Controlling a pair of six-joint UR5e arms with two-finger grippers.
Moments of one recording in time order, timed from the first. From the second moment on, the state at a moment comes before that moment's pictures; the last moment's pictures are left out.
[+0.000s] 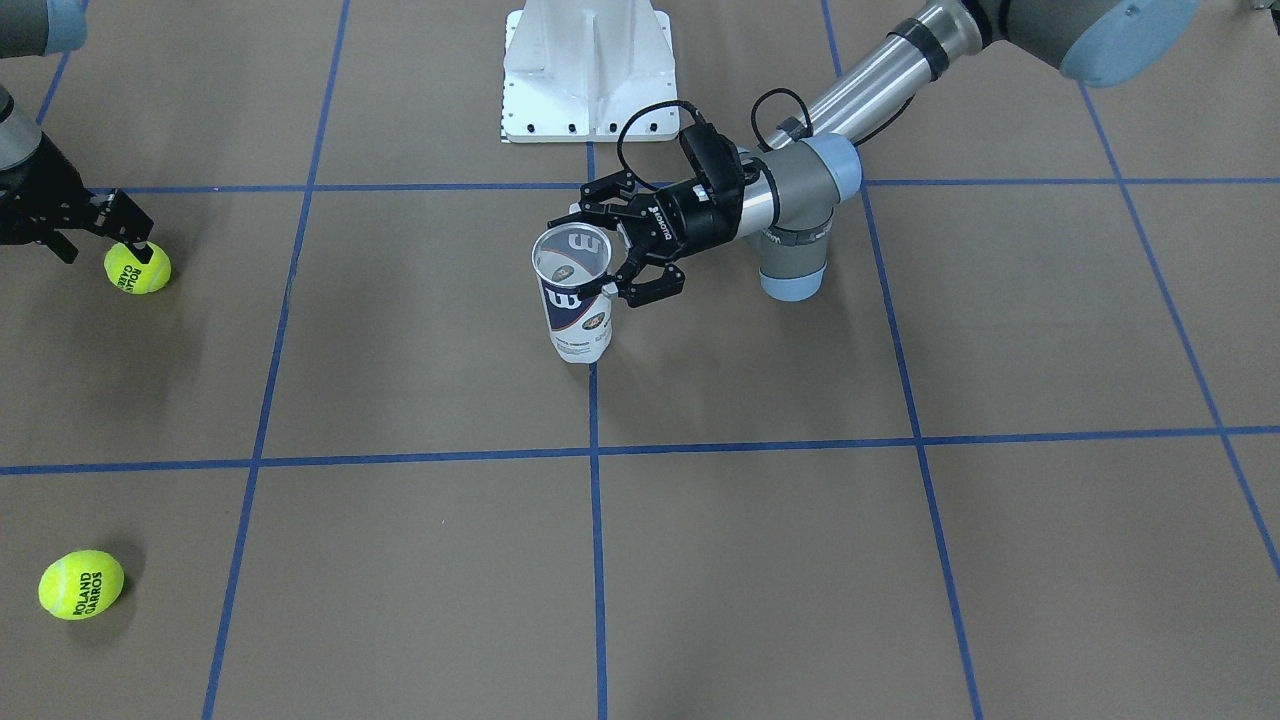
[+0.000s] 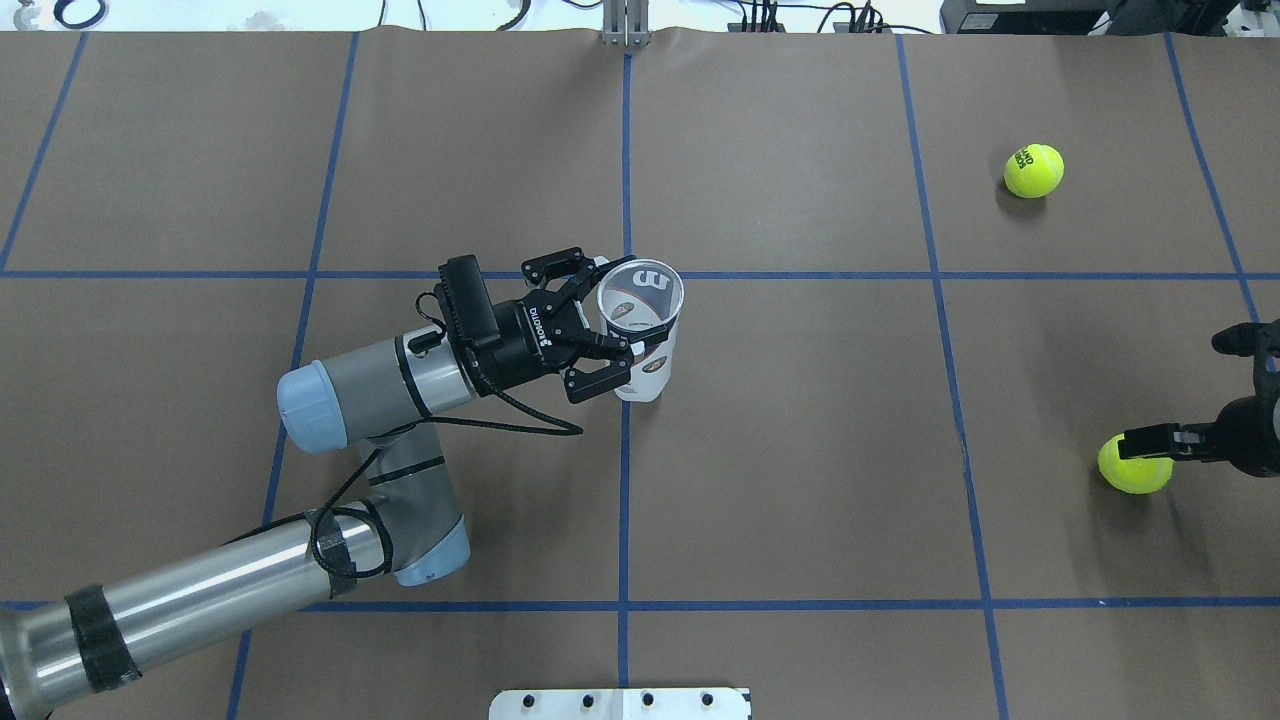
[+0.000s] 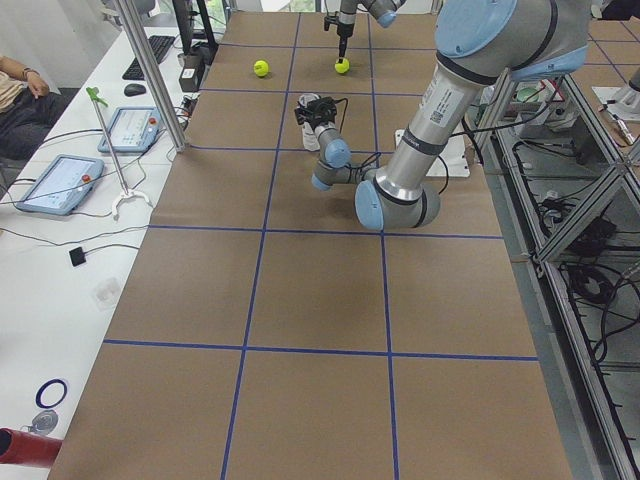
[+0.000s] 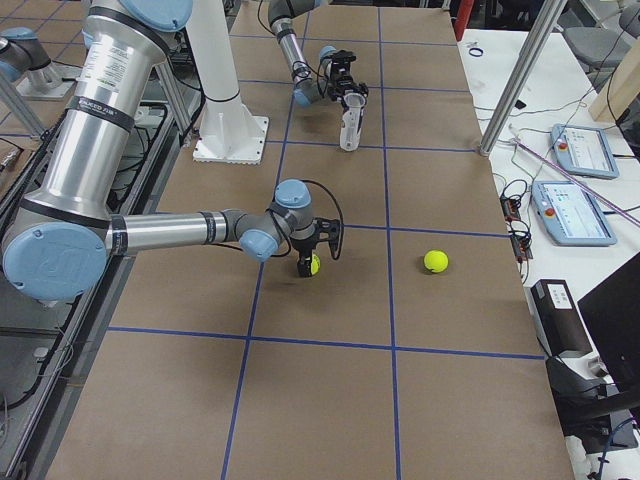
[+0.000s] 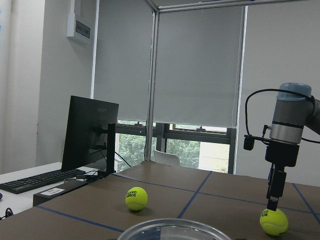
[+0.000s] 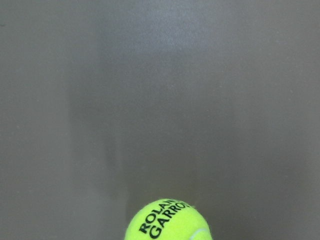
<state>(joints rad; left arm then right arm) -0.46 -2.30 -1.06 -3.65 -1.53 -0.36 0.79 -1.92 1.87 -0.82 2.00 1.04</state>
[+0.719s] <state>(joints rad) -0.45 -2.30 -1.06 -3.65 -1.53 -0.36 0.74 -1.92 1.83 -0.77 1.99 1.04</state>
